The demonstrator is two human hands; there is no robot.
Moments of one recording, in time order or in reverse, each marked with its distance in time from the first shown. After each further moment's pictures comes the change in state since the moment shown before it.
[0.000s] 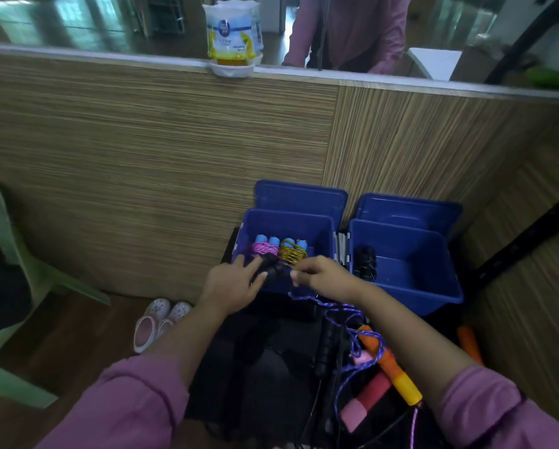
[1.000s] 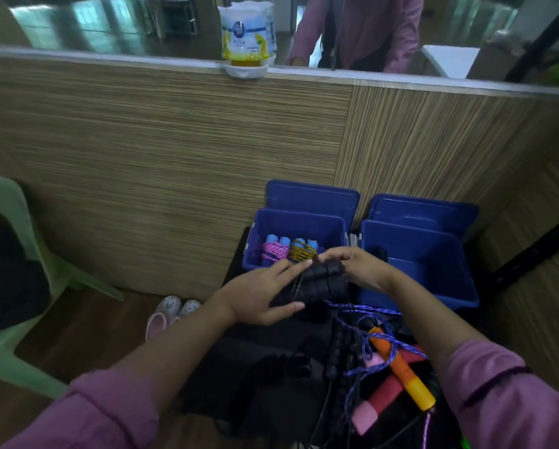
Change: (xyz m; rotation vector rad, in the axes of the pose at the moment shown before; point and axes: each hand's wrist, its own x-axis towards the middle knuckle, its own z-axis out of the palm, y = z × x) left_hand -0.005 0.013 -0.048 -0.566 -0.056 0.546; right_hand 0.011 0.035 -0.026 0.606 -0.094 0.074
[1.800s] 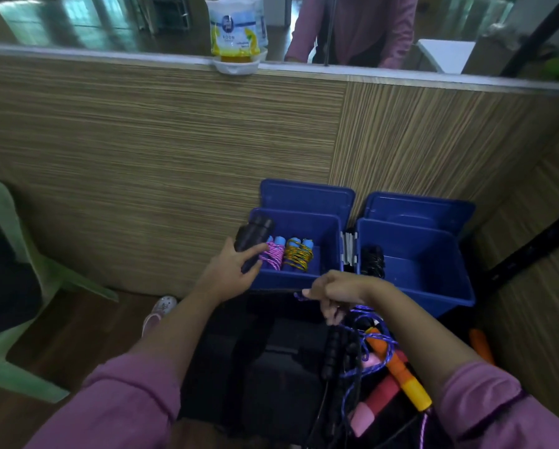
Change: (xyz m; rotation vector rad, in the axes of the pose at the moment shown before) left_hand -0.002 -0.047 0.003 0.050 0.157 -0.658; right_hand -0.008 -0.002 0.026 -0.416 -0.124 0.363
